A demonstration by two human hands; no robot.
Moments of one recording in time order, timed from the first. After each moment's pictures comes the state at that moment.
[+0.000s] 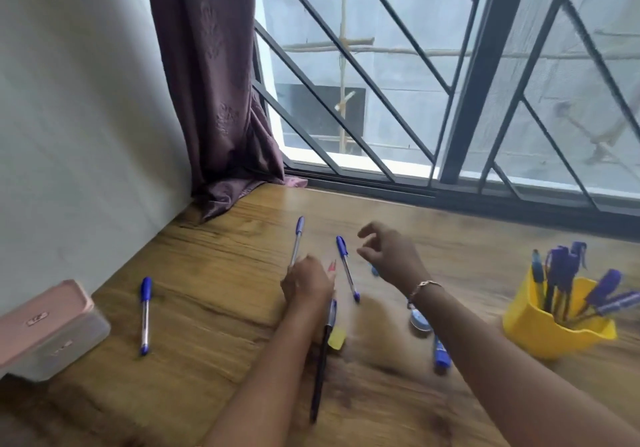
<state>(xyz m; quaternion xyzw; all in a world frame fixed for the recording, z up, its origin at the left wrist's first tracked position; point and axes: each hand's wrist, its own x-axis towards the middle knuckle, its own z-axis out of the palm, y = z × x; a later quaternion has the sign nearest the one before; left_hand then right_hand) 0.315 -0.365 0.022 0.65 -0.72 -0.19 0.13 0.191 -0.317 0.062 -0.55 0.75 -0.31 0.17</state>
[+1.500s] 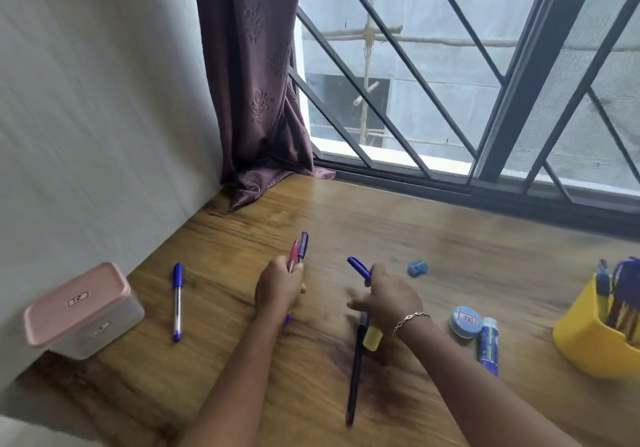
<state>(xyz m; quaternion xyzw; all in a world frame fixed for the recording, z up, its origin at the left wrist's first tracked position) 0.404 -0.395 0.004 0.67 -0.62 -0.33 0.23 0.255 -0.320 0.023 -0.53 0.80 -0.10 0.25</state>
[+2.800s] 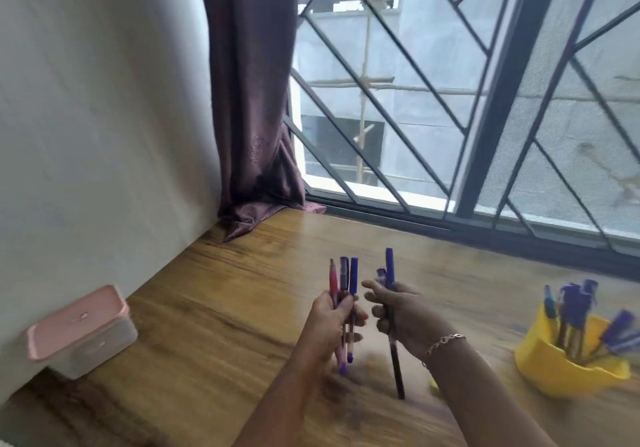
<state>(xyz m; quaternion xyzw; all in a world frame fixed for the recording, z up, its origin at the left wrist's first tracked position) 0.348 -0.298 0.062 0.44 -0.50 -0.66 0.34 0.218 -0.276 0.065 -0.24 0.54 -0.55 0.59</state>
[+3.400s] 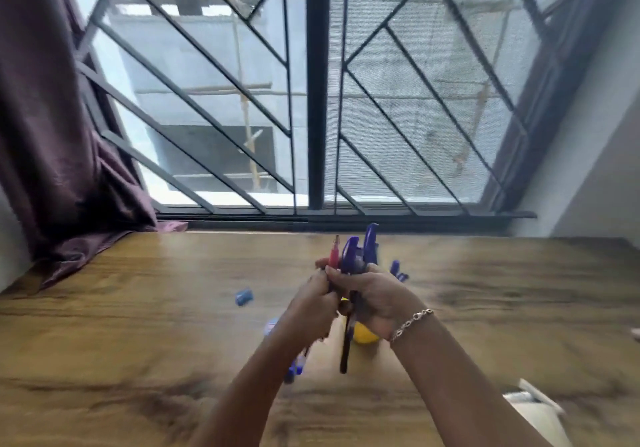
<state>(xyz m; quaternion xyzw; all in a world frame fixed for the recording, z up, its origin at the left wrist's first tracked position) 0.181 -0.209 0.102 0.25 -0.74 -0.58 0.23 0.094 -0.149 0.121 -0.22 0.50 -0.65 0.52</state>
